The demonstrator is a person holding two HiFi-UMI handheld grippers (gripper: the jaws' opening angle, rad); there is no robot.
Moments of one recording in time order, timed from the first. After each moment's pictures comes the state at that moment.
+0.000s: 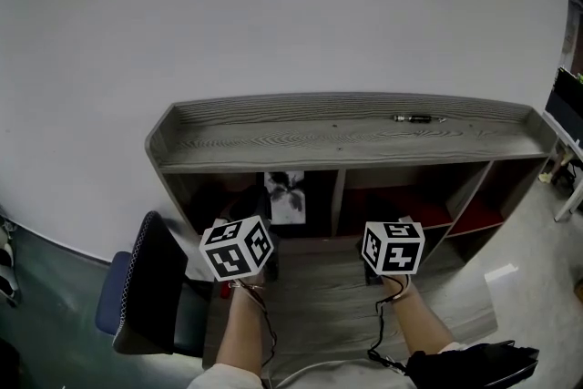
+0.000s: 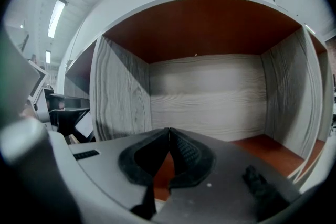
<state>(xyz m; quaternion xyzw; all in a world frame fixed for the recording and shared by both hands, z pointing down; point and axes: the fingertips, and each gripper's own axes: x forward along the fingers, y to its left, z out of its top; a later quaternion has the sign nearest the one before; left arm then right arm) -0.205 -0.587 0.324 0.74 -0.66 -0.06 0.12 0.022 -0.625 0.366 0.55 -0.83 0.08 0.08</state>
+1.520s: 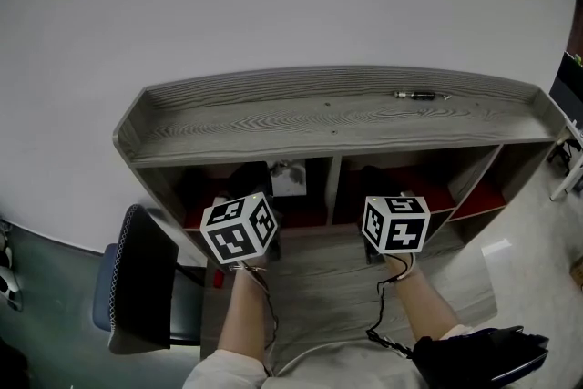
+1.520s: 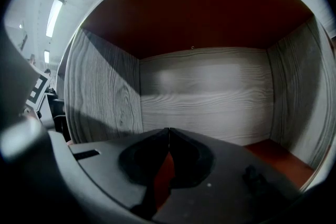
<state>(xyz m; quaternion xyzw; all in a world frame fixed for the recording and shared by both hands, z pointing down) -0.190 -0.627 0.334 0.74 -0.66 -0.04 0.12 0.024 -0.655 0.367 0.55 -0.83 0.08 0.08</state>
